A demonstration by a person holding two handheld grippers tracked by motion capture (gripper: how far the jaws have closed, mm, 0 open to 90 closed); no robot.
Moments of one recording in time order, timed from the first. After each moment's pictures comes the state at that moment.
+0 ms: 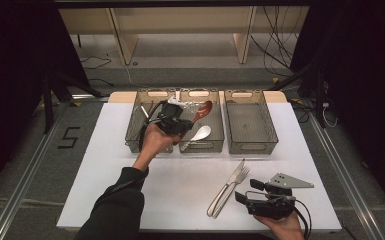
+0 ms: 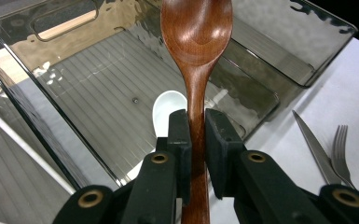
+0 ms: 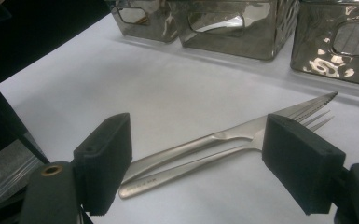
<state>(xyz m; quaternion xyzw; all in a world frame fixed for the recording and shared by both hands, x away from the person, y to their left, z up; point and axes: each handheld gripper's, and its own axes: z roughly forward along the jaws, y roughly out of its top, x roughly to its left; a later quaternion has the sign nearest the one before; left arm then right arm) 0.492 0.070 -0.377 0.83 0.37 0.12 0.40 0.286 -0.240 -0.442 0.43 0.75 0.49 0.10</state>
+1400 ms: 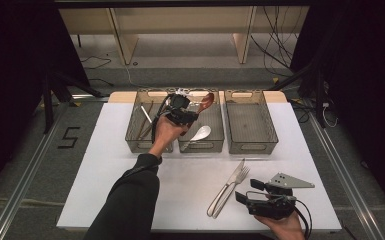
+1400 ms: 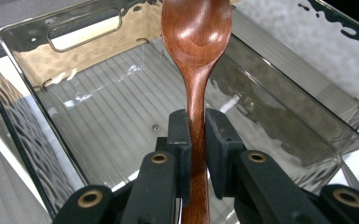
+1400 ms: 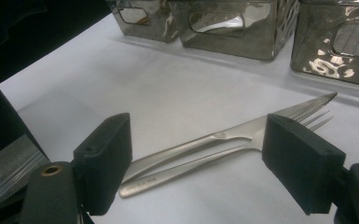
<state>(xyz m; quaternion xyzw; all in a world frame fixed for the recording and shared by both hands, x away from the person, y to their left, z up) 0.533 0.049 -0.392 0.81 0.41 0.13 0.39 0.286 -0.241 -0.442 0.42 0.76 0.49 0.10</state>
